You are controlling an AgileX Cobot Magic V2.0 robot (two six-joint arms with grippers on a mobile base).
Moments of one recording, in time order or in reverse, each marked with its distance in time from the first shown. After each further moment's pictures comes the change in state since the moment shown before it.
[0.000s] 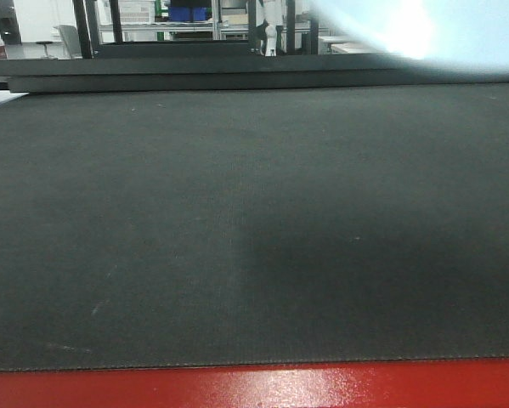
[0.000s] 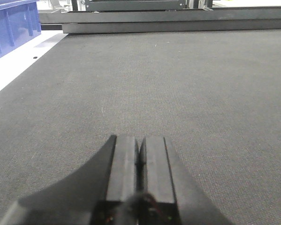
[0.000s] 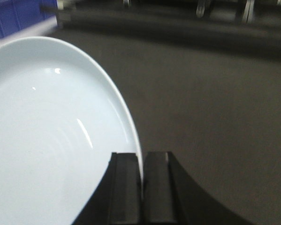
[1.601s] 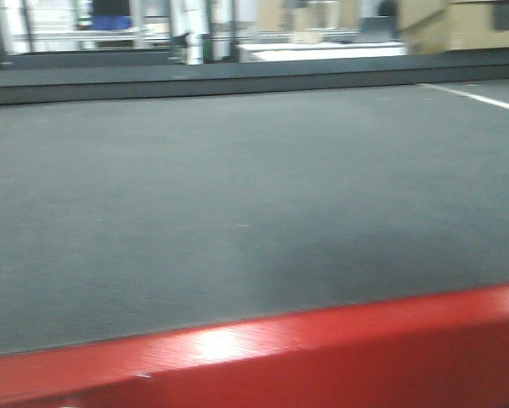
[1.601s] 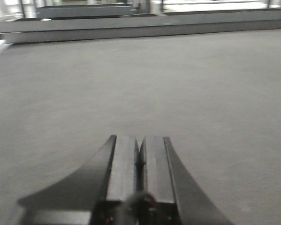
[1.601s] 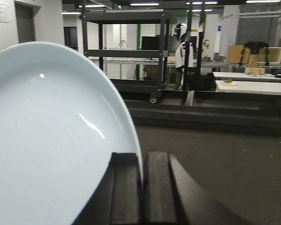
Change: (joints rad) left arm 0.000 0.000 0.000 0.000 0.000 0.000; right arm 0.000 -0.246 0.000 -0.007 -0.067 0.000
